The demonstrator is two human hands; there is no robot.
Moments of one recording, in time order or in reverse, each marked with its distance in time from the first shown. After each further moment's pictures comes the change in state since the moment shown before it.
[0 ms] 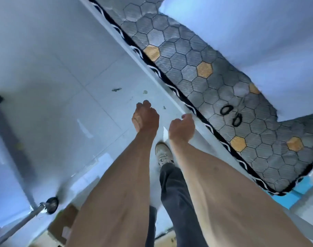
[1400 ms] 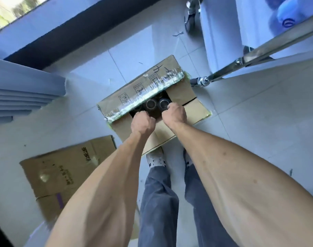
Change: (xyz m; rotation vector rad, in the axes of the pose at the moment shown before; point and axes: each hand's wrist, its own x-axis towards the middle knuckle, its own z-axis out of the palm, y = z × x) left_hand -0.426 -0.682 -0.007 -0.891 0.285 -1.301; right_hand -0.627 0.288 0.347 -1.385 -0.901 -1.580
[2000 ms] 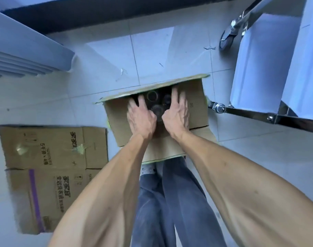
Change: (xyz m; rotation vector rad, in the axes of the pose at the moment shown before) left_hand 0.062 -0.004 -0.014 -0.218 0.416 -0.239; right_hand 0.068 -0.052 0.024 -0.239 0.114 -0.449
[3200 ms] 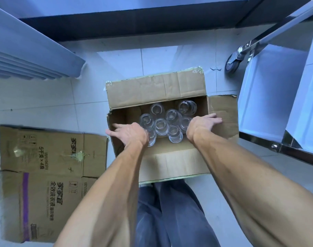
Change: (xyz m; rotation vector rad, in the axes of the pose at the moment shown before) left_hand 0.032 -0.023 -0.016 0.608 -0.426 -0.371; right_hand 0.063 0.010 -0.036 -1.159 -0.596 0.170
